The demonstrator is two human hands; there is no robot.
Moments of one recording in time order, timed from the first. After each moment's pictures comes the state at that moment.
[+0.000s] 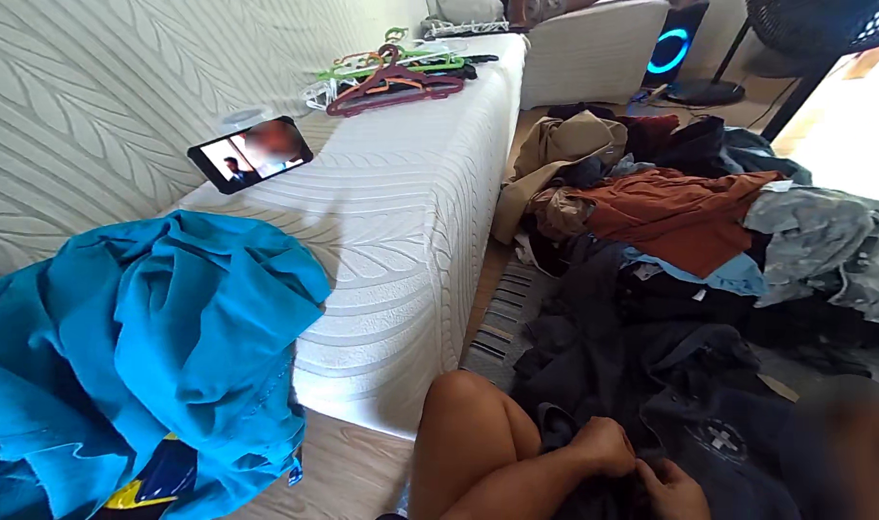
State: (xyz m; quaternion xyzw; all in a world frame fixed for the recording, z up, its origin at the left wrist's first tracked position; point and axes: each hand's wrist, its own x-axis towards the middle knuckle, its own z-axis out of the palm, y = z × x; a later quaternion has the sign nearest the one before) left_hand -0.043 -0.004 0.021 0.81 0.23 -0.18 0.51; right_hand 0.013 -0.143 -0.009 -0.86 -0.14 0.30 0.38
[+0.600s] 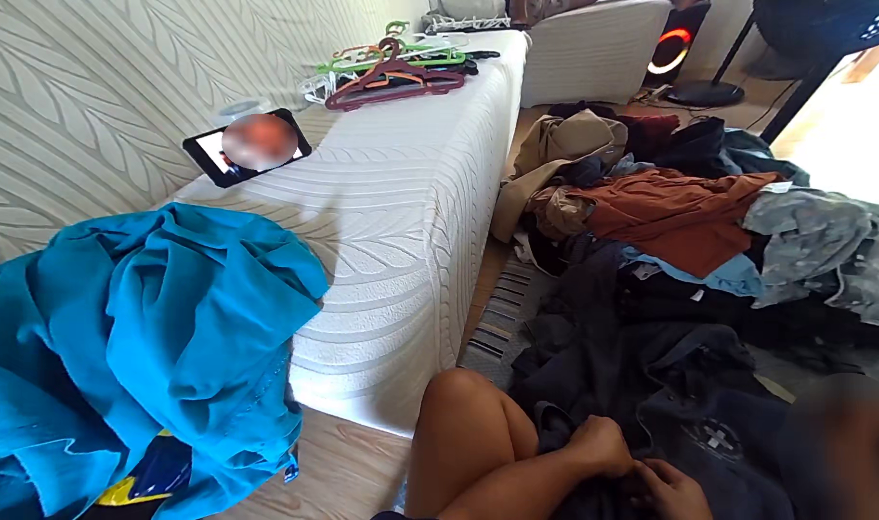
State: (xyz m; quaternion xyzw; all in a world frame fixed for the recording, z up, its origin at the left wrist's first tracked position) left_hand -0.041 -0.007 0.023 0.81 0.26 -0.19 0.49; right_hand 0.013 -0.145 -0.001 -0.81 -0.10 0.36 0.45
